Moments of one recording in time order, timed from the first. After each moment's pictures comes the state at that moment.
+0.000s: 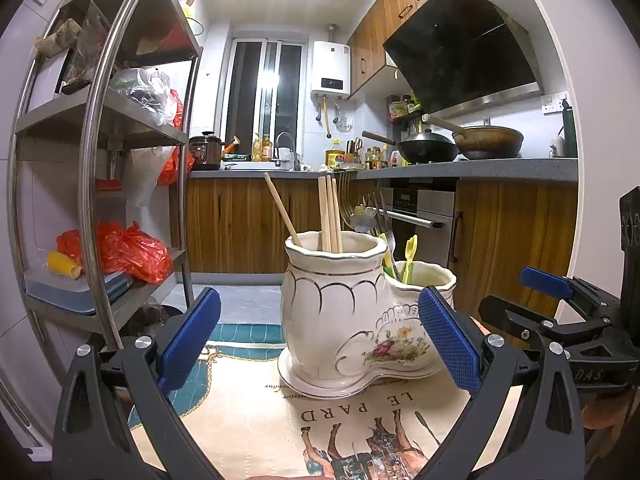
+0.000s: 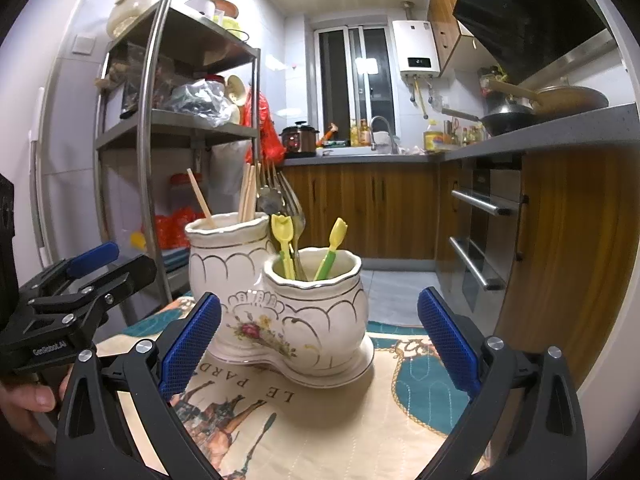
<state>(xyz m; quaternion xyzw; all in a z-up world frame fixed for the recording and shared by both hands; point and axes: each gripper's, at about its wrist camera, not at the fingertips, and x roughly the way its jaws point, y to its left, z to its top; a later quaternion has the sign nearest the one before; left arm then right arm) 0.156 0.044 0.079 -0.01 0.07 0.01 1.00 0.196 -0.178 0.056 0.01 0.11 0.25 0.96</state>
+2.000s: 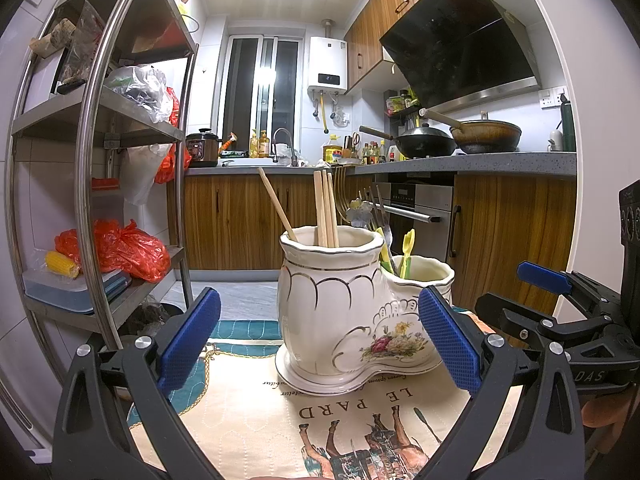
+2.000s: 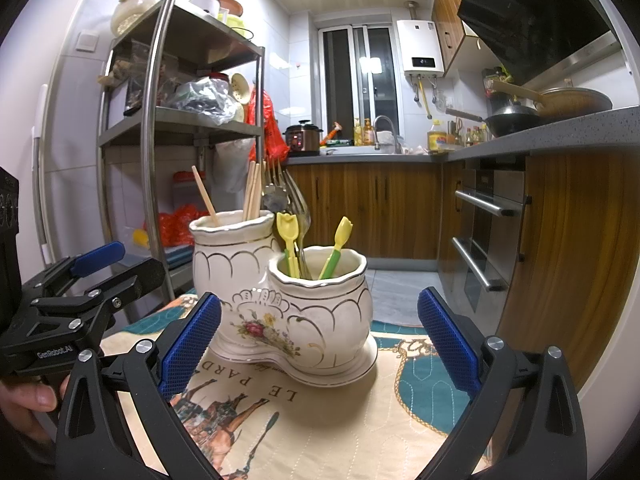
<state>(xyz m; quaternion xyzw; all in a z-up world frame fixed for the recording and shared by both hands) 0.157 0.042 0.078 -0.01 0.08 0.01 1.00 0.198 -0.177 0.055 0.01 0.11 0.26 0.96</state>
